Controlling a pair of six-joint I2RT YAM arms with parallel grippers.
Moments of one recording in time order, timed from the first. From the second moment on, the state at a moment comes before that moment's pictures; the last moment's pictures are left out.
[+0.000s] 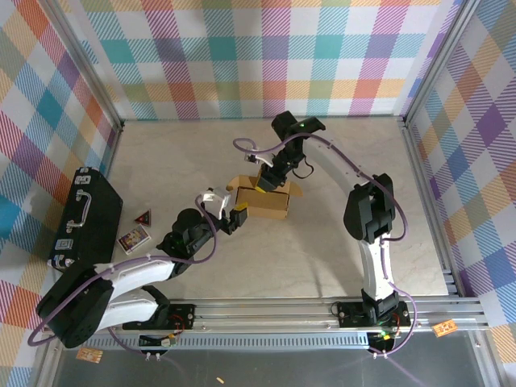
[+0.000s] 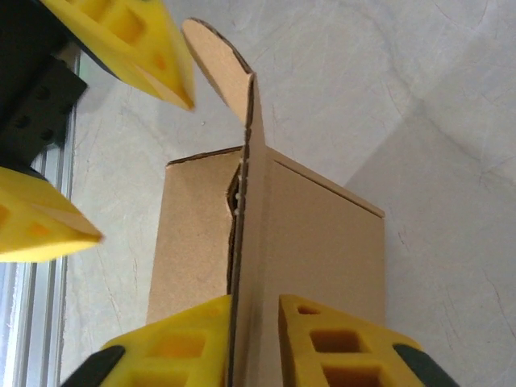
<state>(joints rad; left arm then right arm) -0.66 1.14 0.33 0.71 -0.01 -0.10 0.55 2.12 2.04 -1.28 -0.71 -0.79</state>
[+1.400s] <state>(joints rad) -0.63 0.91 0.58 0.06 -0.23 -0.29 0.55 2.15 2.09 -1.11 -0.54 -0.82</state>
